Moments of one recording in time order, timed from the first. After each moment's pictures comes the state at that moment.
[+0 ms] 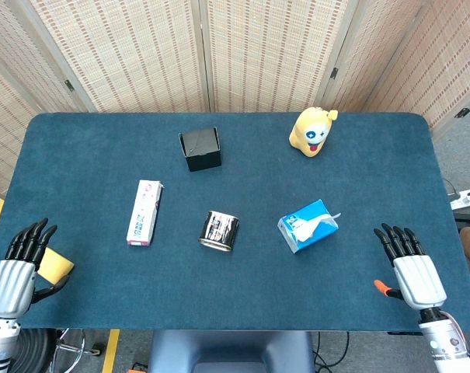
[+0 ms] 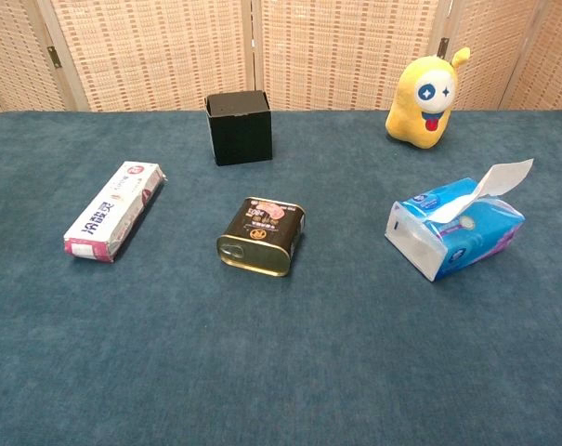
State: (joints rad) left arm -0.12 -1.24 -0.04 -1.49 1.64 1.62 -0.01; right arm 0.12 -1.18 0.01 -1.63 -1.53 1.39 -0.17
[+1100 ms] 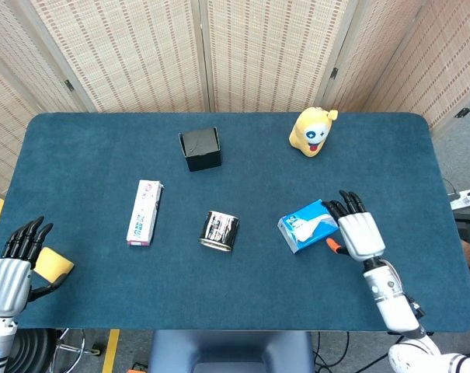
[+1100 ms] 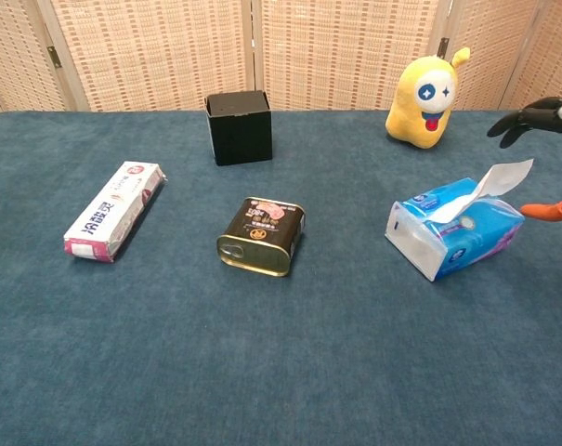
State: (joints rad) left arm -0.12 -1.23 -0.05 -1.50 1.63 1.62 -0.05; right arm 0.39 -1.40 0.19 -1.53 -1.35 1.15 -0.34
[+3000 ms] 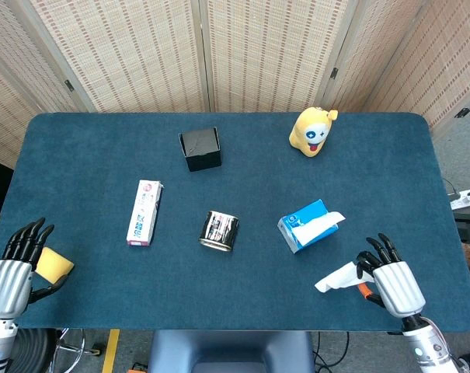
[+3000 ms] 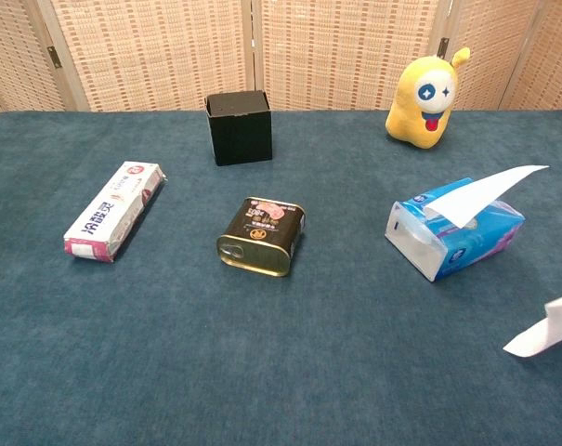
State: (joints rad) left arm -0.12 -1.23 -0.05 -1.49 1.64 1.63 -0.04; right arm 0.14 -1.31 -0.06 -1.47 -1.68 1.50 -0.09
